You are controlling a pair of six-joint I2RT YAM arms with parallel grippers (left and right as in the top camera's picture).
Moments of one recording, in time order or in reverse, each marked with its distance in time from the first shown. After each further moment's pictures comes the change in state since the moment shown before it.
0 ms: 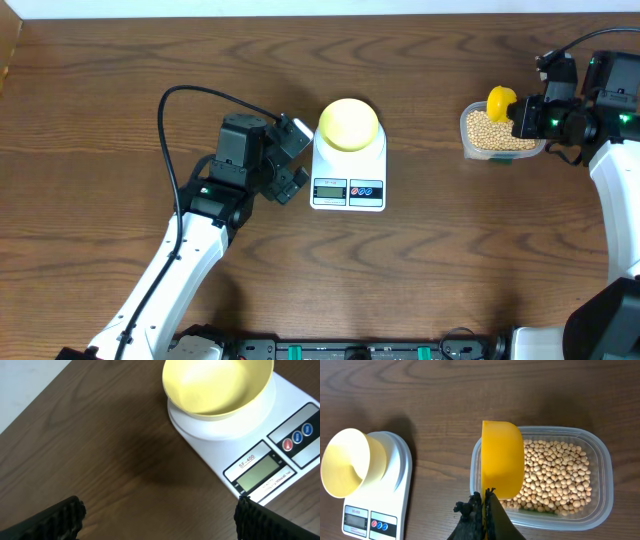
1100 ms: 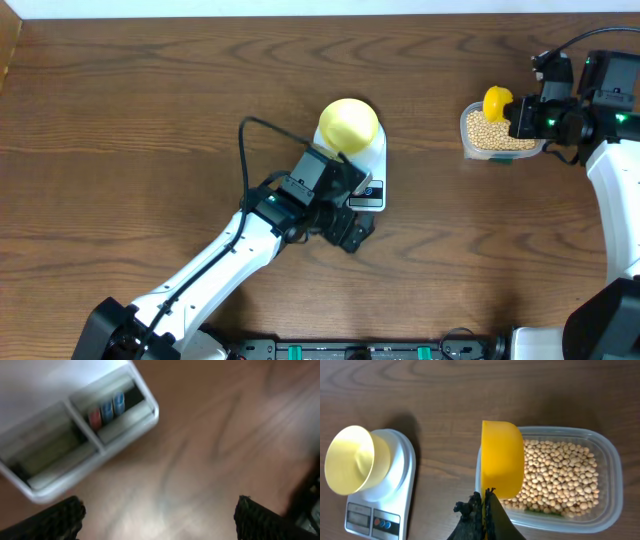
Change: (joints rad) left arm -0.323 0.130 0.000 -0.156 0.275 -0.584; right arm 0.022 0.000 0.000 -0.001 -0.002 0.000
